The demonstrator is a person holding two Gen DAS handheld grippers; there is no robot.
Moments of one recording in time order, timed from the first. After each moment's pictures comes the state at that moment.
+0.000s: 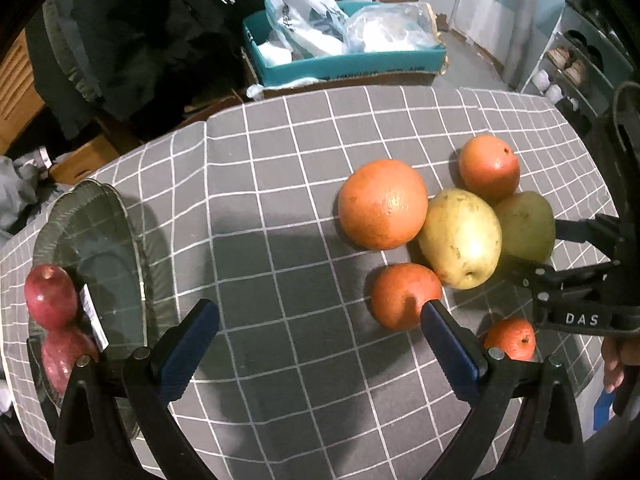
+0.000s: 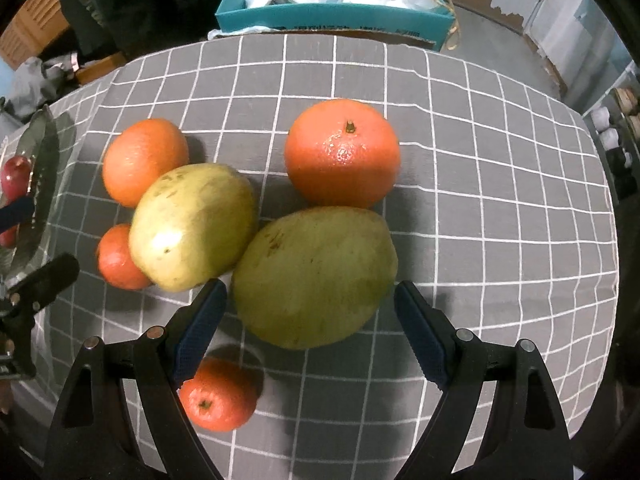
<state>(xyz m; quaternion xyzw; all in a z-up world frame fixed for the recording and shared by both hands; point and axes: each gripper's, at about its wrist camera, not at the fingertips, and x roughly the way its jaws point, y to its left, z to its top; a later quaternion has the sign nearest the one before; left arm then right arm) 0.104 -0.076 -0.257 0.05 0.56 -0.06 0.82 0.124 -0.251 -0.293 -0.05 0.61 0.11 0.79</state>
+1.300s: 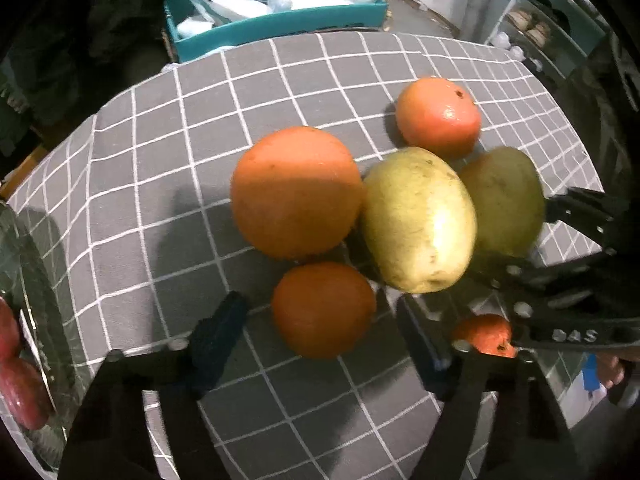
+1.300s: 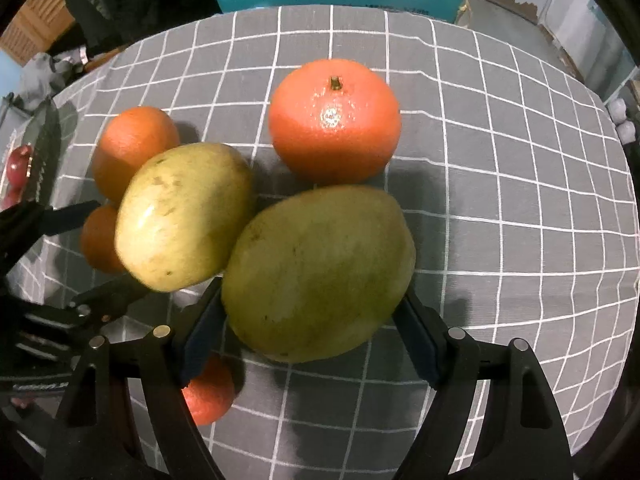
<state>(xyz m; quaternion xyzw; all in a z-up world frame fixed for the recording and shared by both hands) 0.110 -0.131 -0.295 0.05 0.60 -0.15 0.79 0.123 -0.265 -0.315 -0.03 0.61 0.14 0.78</state>
